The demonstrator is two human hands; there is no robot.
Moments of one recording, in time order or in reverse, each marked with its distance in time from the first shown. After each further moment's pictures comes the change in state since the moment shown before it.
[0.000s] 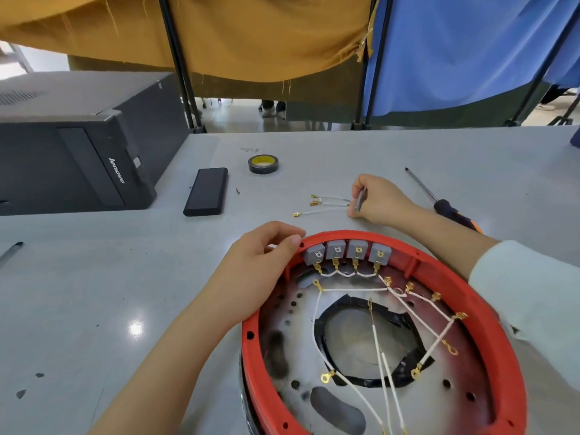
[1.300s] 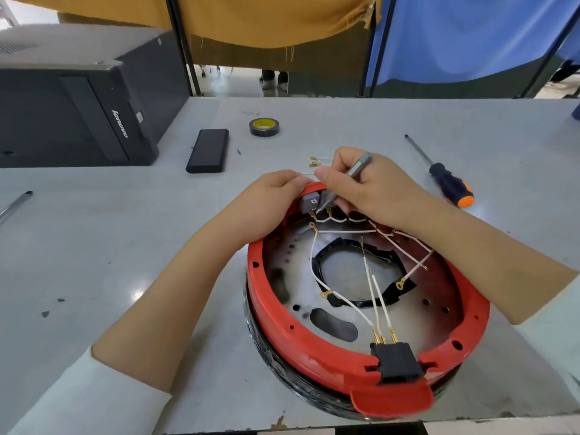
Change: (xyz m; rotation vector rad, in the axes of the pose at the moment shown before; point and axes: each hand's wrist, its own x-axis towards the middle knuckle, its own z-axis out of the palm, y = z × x) left_hand 0.011 0.016 0.006 0.077 -0.097 0.005; right_hand -0.114 -0.064 -0.010 0.317 -0.061 -0.354
